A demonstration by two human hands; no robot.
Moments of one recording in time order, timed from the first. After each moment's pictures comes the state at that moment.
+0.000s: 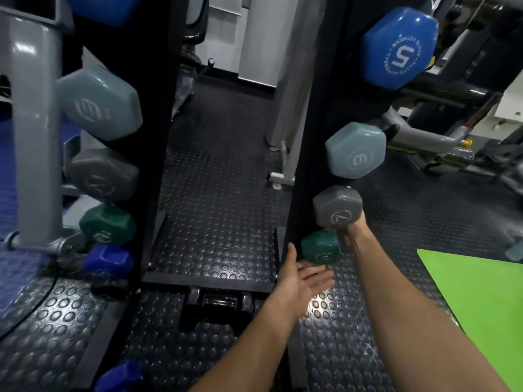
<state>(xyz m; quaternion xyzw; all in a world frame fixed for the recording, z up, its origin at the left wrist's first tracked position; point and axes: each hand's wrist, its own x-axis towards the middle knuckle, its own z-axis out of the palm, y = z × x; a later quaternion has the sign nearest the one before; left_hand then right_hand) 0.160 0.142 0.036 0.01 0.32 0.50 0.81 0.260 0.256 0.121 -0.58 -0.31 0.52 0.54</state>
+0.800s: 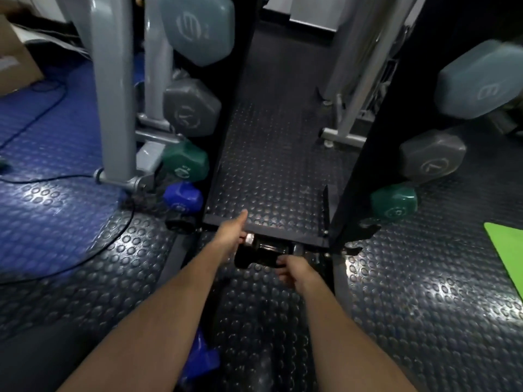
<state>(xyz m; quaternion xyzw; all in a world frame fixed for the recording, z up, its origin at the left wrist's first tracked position) -0.082 0.089 -0.070 0.22 0.71 0.36 0.57 0.116 0.104 -0.117 -0.69 -0.31 0.64 0.14</state>
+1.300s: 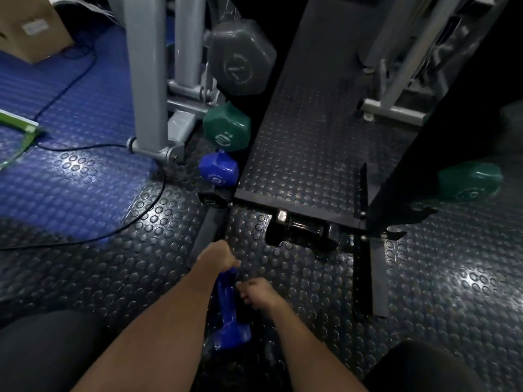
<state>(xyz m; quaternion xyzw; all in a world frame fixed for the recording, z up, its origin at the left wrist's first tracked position) -0.154 -0.014 -0.160 0.38 0.82 -0.02 0.43 0.011 -0.024 -0.210 -0.58 -0.50 0.64 -0.08</state>
